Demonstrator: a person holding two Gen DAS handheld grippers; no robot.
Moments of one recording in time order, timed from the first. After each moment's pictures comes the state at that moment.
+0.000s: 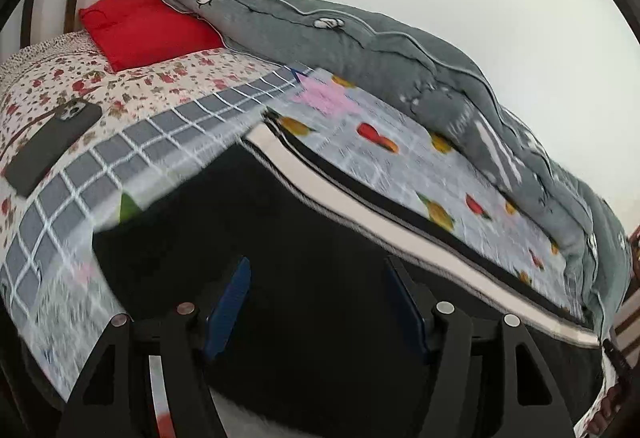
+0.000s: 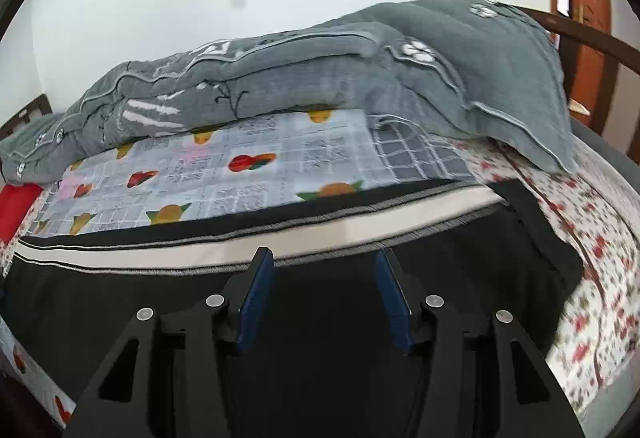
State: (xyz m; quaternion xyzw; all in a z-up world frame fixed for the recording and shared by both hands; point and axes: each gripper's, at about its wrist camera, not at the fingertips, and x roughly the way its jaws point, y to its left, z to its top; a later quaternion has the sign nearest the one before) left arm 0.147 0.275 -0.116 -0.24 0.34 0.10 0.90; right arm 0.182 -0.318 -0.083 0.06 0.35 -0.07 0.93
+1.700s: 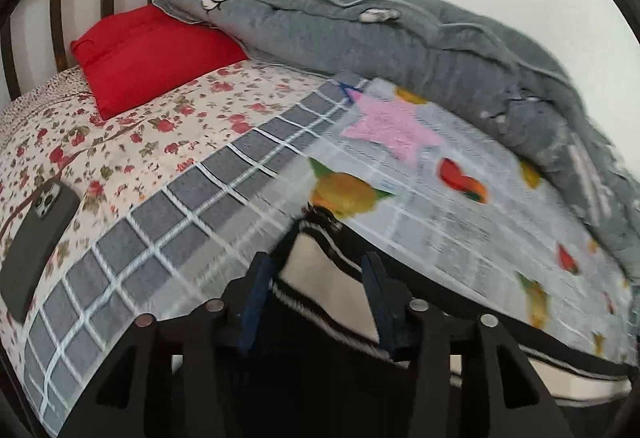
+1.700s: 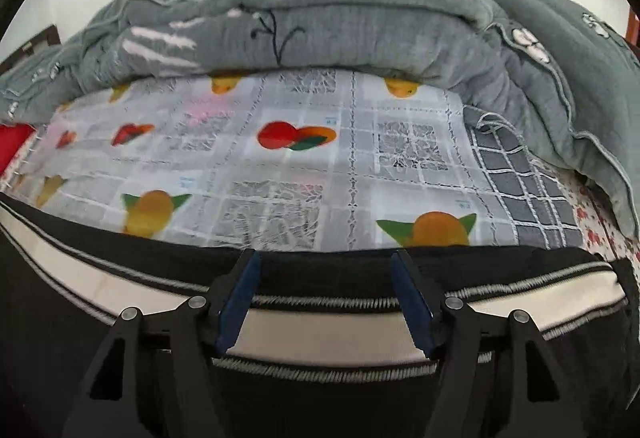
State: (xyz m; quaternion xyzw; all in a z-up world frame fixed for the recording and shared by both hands) left arm 0.268 0.325 -0.121 -0.18 0.38 0.18 0.89; right arm 0.311 -0.267 -0.133 -0.01 0.42 -0.02 0.91
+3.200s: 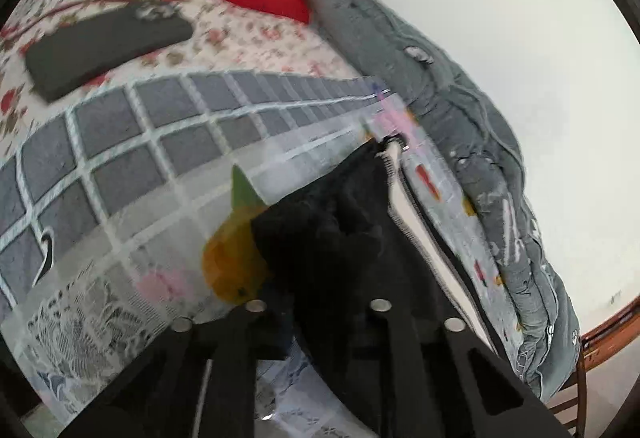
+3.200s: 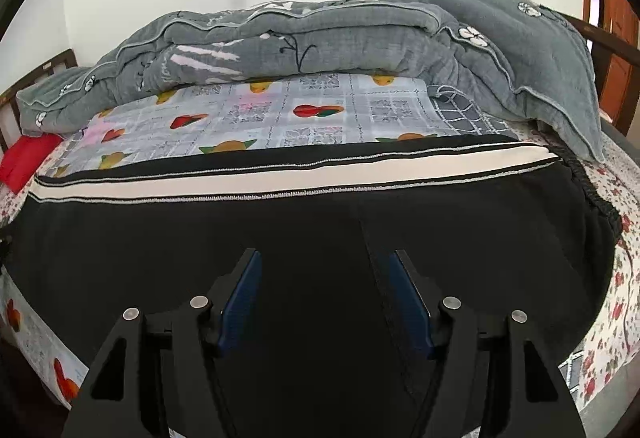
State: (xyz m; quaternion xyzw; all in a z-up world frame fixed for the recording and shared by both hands) left arm 0.120 0.378 -0.174 -0.40 0.30 0.10 0.86; right arm 0.146 -0.236 -0.123 0.02 0.37 -0.03 0.93
